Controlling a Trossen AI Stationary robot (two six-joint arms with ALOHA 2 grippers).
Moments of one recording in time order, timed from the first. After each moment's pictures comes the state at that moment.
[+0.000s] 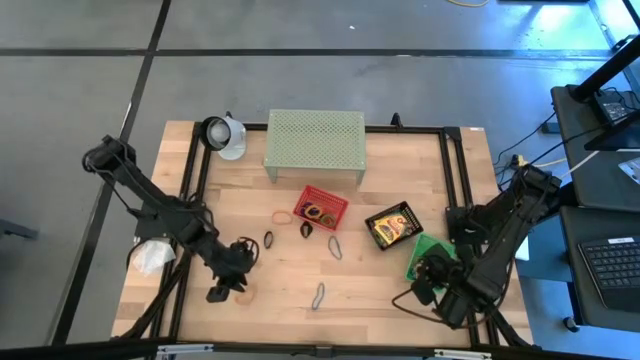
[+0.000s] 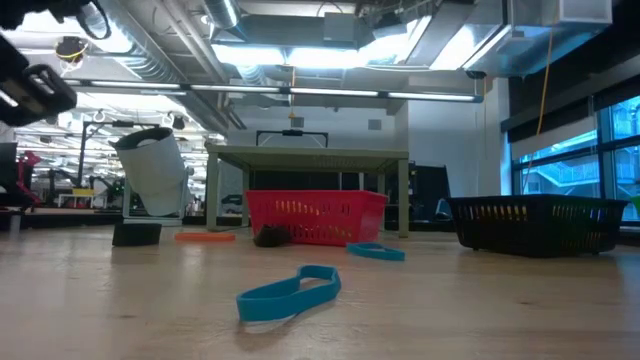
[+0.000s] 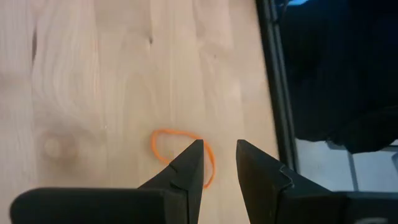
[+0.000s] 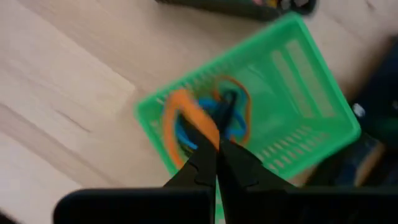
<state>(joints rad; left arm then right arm) -0.66 1.18 0.62 -0.30 0.10 -0.69 1.00 1.53 1.14 -1.32 0.28 1.94</state>
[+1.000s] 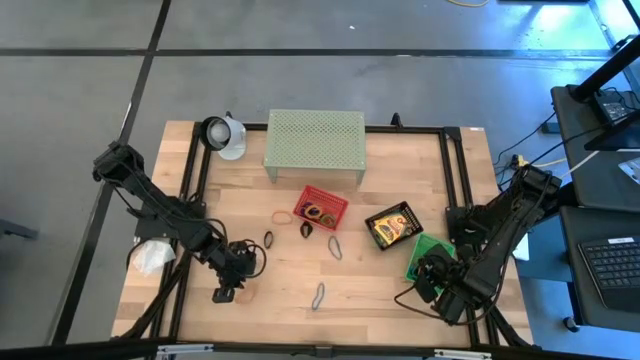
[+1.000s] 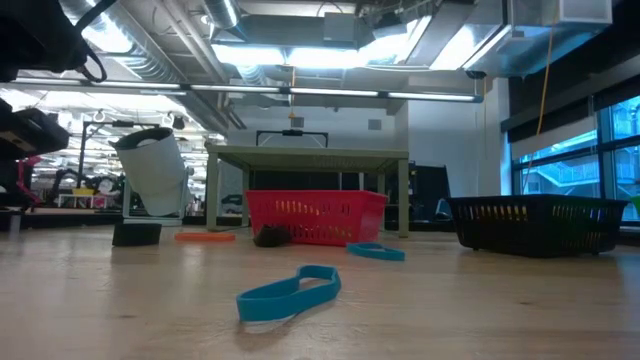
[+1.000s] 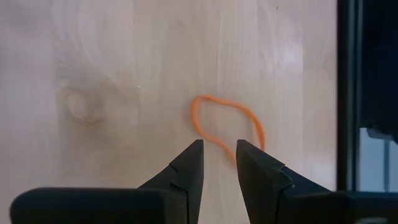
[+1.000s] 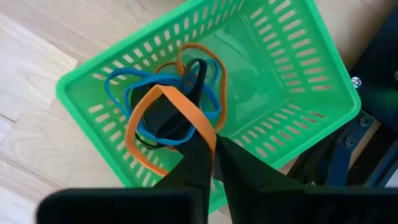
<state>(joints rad) -0.66 1.32 0.62 -0.36 0.08 -0.72 1.02 1.53 0.99 -1.22 0.16 1.97</state>
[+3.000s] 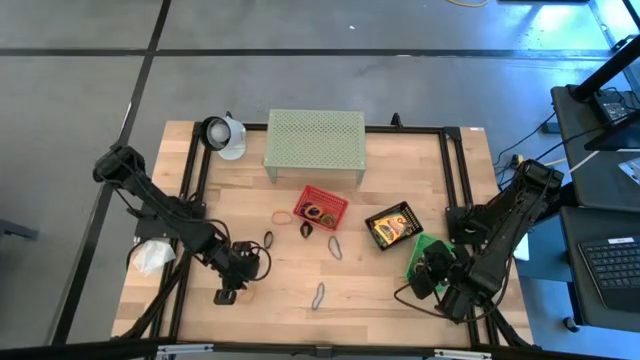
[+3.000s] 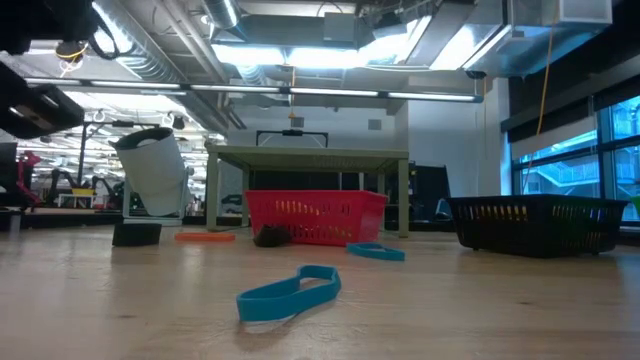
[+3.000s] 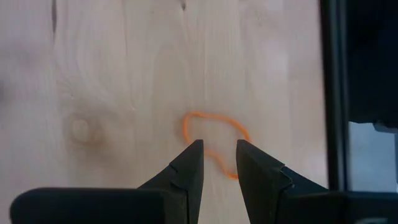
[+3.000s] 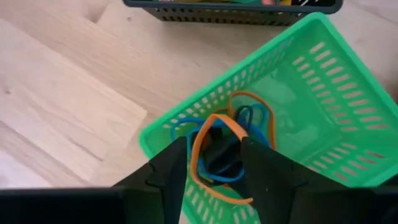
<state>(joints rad) -0.65 1.34 0.71 -0.45 0.08 -0.65 1.03 1.47 0.97 -1.14 0.38 2.06</state>
